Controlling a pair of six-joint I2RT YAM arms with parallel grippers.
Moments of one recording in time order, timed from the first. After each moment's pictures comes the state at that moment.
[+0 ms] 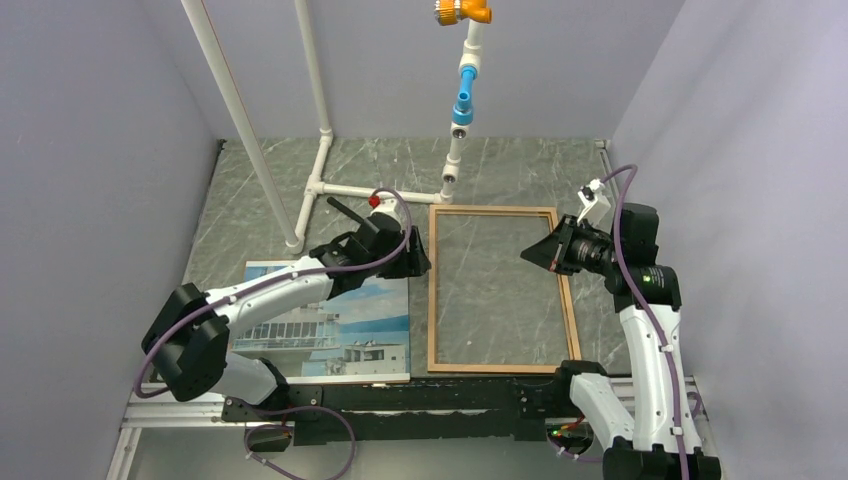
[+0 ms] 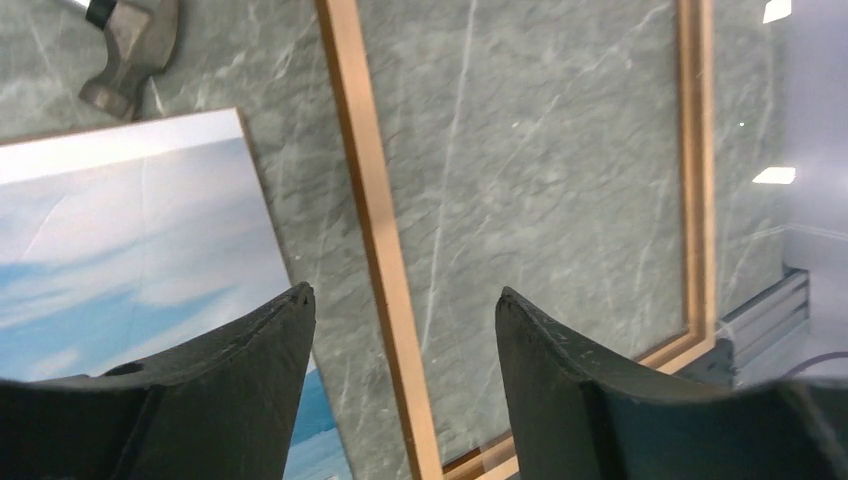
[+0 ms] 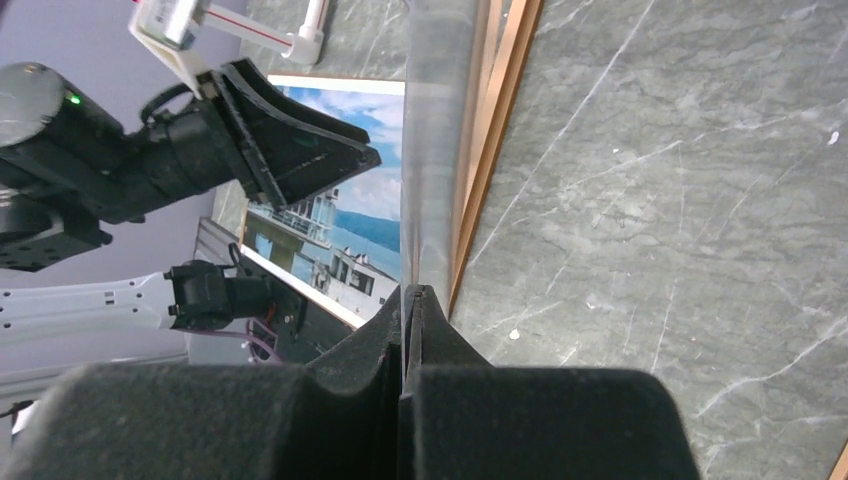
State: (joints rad) left arm -0.81 1.41 0.96 -0.20 -0.08 -0.76; right arm -0.08 0.83 0.99 -0.81 -0.74 0.33
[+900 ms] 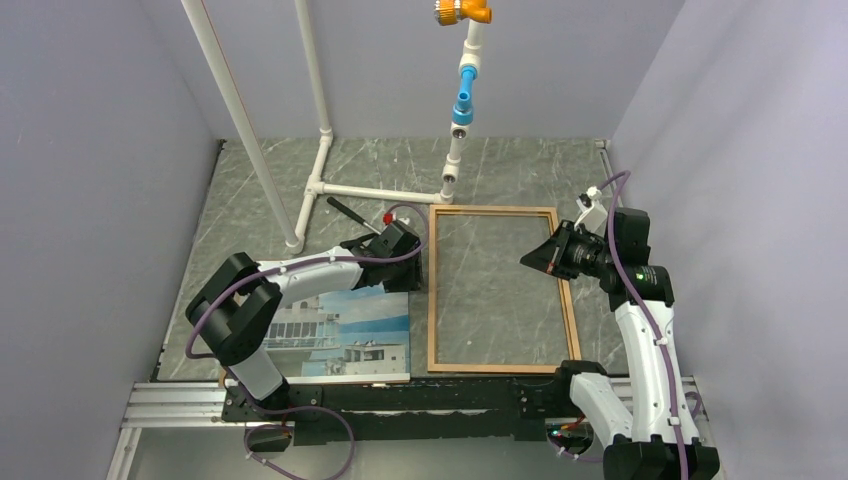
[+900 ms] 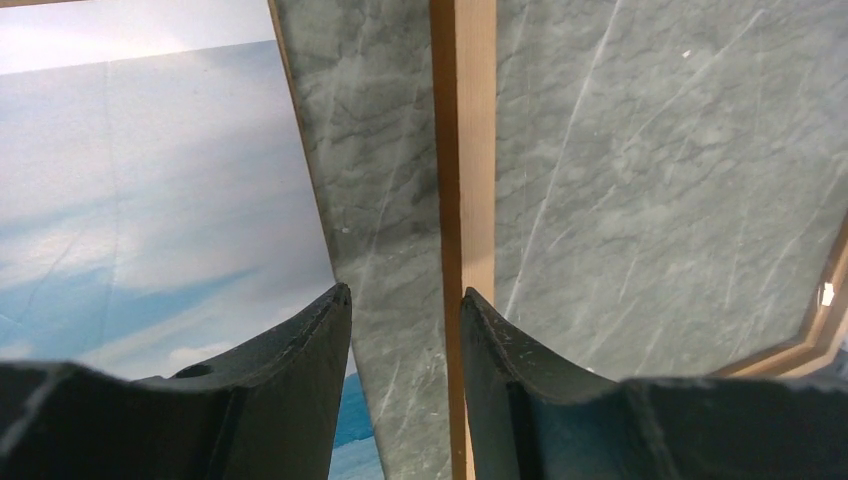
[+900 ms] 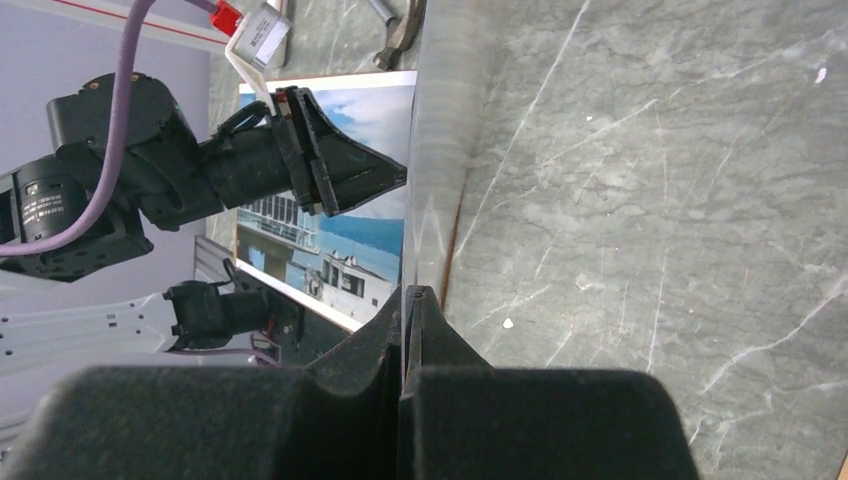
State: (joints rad) left arm -0.81 1.65 0.99 -0.30 -0.03 -0.79; right arm -0.08 0.85 0.92 -0.79 -0.69 0.39
